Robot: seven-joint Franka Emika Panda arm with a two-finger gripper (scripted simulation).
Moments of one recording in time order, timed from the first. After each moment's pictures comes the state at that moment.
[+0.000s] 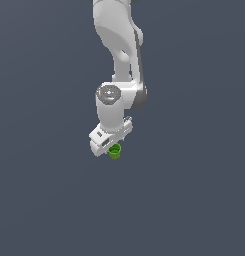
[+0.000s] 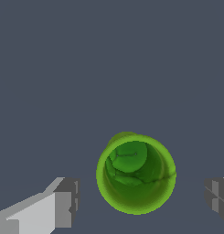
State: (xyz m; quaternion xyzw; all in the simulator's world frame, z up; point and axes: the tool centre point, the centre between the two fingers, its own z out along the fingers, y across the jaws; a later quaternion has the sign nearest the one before) arm -0.004 -0.036 0.093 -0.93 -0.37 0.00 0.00
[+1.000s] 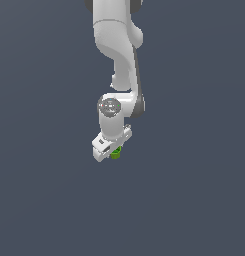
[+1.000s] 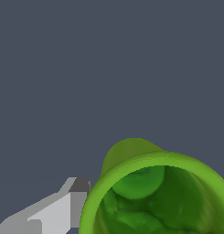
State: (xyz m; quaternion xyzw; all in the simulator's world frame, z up) arm -0.004 -0.037 0.043 -0.93 -0.37 0.00 0.00
